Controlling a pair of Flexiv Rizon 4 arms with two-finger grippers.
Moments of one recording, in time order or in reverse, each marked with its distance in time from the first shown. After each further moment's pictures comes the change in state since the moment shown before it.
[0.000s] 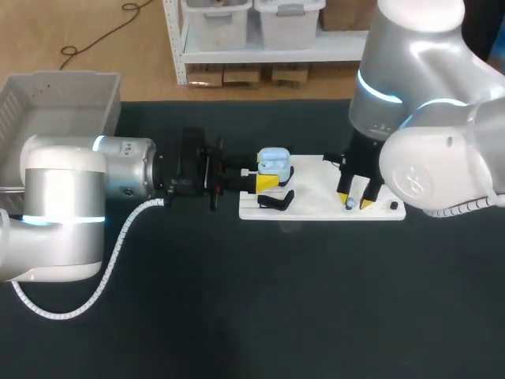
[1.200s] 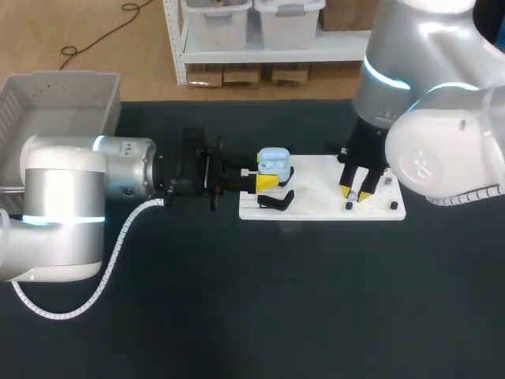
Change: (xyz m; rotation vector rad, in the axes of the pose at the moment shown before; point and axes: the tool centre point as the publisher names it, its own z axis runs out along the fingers) left arm 0.000 0.000 0.000 0.000 0.000 0.000; right arm 0.006 0.004 -0.029 -0.028 0.012 0.016
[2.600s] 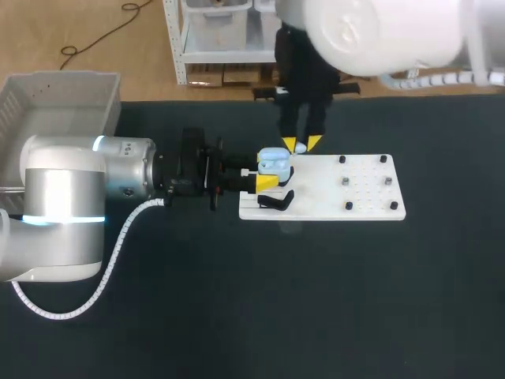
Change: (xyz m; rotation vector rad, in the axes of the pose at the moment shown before) left arm 0.000 0.000 0.000 0.000 0.000 0.000; right arm 0.069 0.100 -0.141 0.050 0.084 -0.465
